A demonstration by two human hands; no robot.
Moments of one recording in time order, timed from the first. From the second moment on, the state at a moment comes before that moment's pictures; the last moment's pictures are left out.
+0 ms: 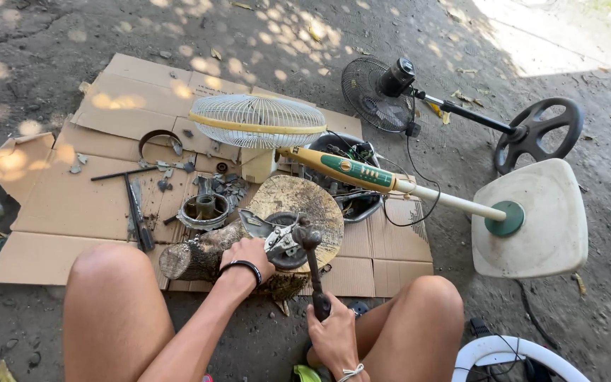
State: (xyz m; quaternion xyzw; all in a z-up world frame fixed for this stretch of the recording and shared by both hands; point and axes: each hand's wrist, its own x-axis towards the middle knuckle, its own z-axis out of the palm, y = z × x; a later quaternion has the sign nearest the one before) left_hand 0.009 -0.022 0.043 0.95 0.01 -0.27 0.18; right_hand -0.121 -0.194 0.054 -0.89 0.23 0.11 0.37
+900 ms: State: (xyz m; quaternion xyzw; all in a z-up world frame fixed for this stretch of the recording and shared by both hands) left_hand 0.005 -0.027 0.022 0.94 0.04 -0.26 0.21; right_hand -0.107 -0.208 0.054 -0.91 0.17 0.09 0.37
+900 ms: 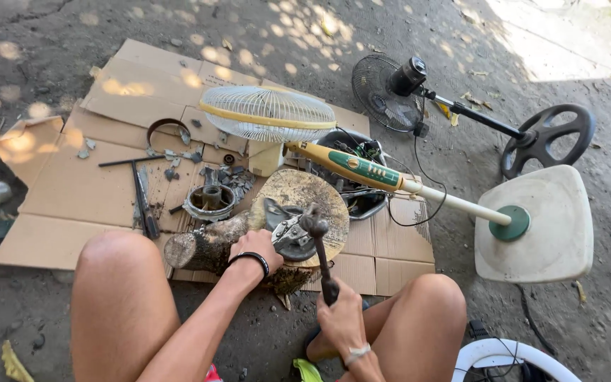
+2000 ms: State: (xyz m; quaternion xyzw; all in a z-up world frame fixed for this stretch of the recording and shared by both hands) left_hand 0.007 -0.034 0.028 0.92 0.06 -0.30 0.25; right_hand -0.129 -0.219 0.069 -0.80 0.22 0.03 0.56
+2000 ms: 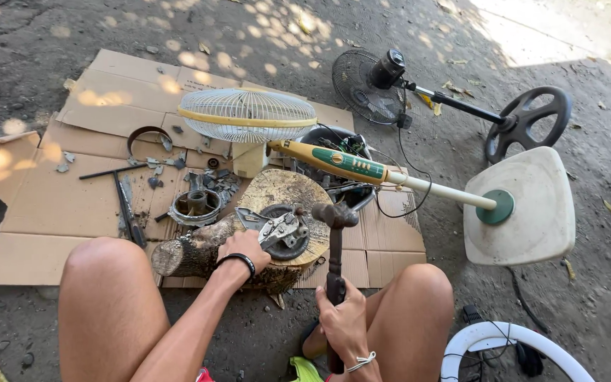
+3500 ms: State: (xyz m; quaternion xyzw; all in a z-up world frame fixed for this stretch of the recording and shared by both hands) left_hand 0.008 -0.028 0.036 0.92 0.06 -0.29 0.27; right_hand -0.108 -0.203 0.034 -0.89 0.22 0.10 0.39
